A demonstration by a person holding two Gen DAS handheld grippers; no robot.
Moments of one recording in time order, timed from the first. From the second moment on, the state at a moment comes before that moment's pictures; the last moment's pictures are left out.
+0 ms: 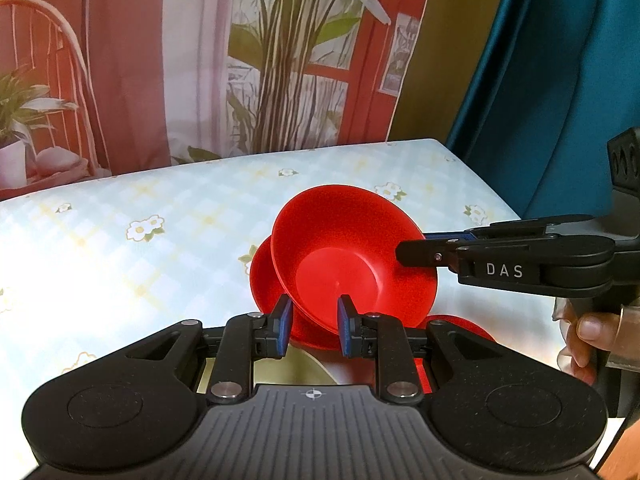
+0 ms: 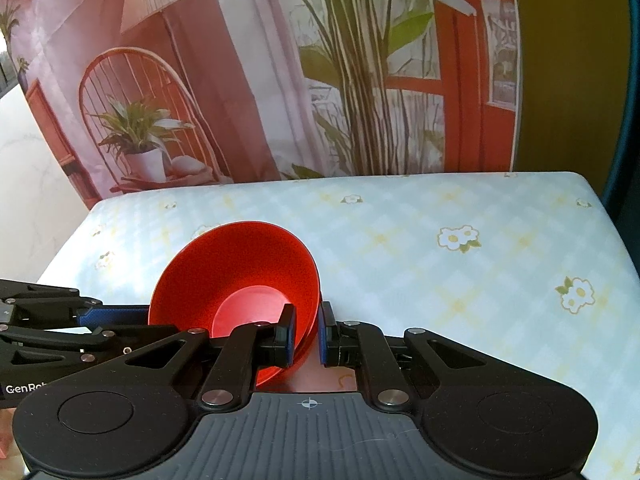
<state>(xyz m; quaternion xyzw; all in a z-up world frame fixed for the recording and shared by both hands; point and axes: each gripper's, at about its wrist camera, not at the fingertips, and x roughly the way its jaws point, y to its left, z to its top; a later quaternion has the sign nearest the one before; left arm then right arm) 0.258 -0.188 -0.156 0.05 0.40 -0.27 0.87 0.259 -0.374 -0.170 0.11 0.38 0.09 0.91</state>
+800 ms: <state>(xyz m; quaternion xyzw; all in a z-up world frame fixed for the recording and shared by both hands) 0.261 -0.187 -0.159 0.05 0.41 -0.26 0.87 0.261 -0.373 -0.172 0.11 0.38 0.09 0.92</state>
